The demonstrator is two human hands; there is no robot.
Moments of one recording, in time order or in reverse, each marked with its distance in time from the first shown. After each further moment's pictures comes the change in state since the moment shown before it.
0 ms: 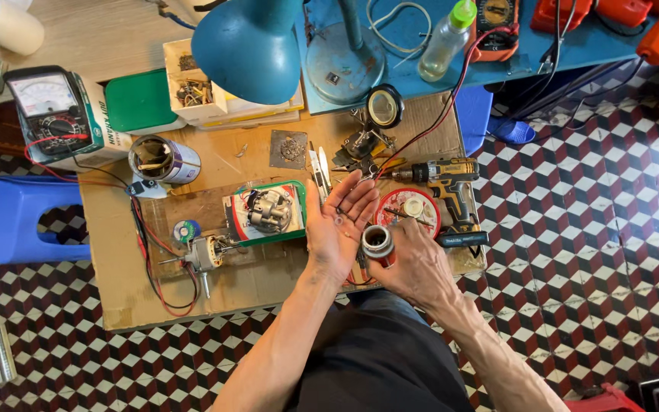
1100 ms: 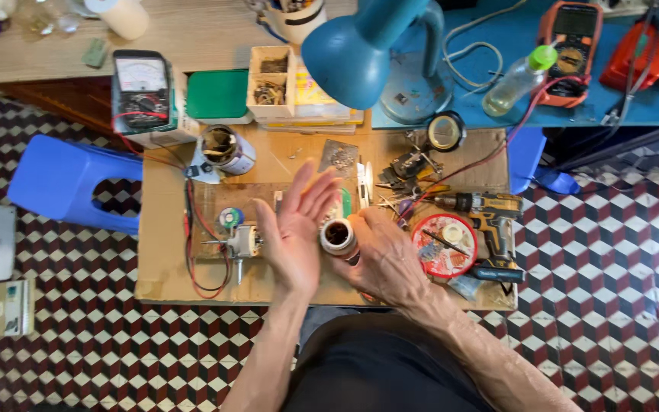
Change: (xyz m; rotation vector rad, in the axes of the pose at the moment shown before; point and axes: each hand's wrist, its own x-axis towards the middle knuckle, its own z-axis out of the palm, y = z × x) left_hand -0.075 0.094 0.002 0.543 -0.152 0.620; right_hand 0.049 -0.108 0.002 0.167 0.054 -0.395
